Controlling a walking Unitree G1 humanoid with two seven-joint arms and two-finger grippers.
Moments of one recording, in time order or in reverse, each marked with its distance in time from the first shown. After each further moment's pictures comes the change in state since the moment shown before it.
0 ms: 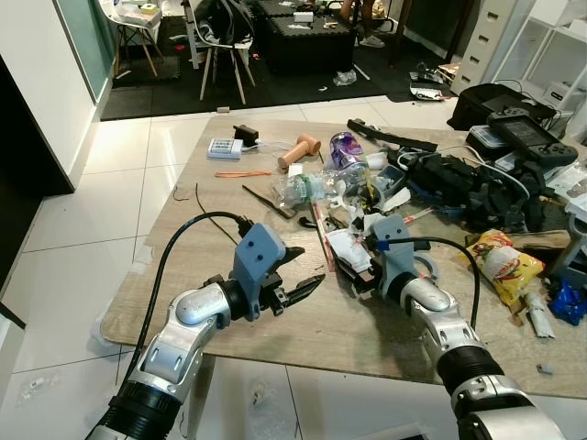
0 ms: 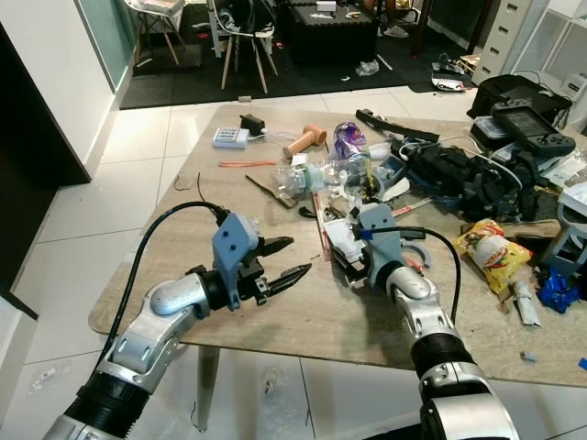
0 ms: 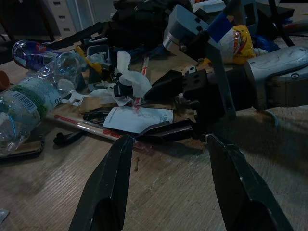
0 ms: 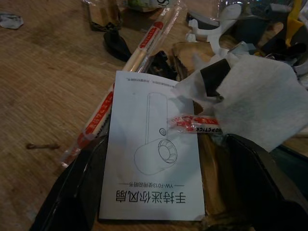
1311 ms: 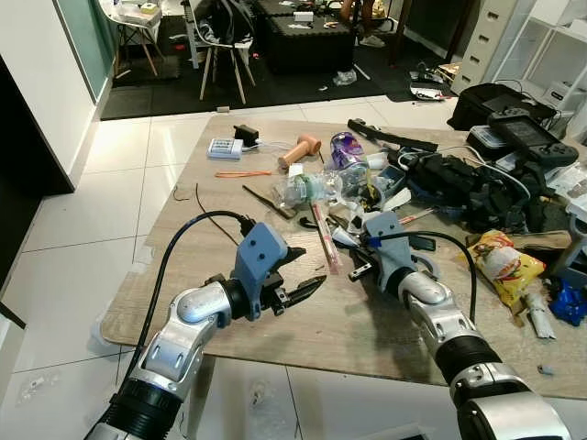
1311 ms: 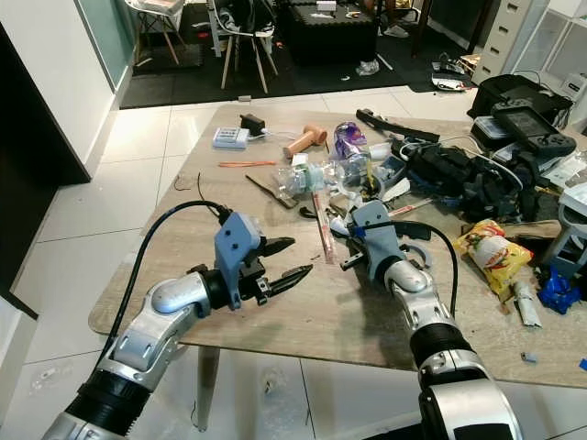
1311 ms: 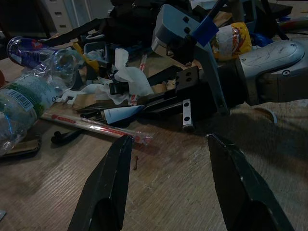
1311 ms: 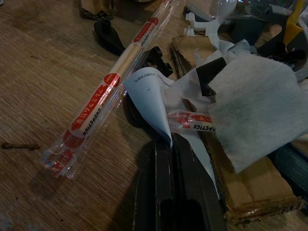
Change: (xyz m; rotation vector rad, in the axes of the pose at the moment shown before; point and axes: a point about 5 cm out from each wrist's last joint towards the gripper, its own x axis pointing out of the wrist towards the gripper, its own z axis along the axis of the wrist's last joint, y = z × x) left arm 0.002 0.000 0.000 -0.004 0.012 -0.012; right arm 0.004 -0.002 -0.004 -0.050 0.102 -0.018
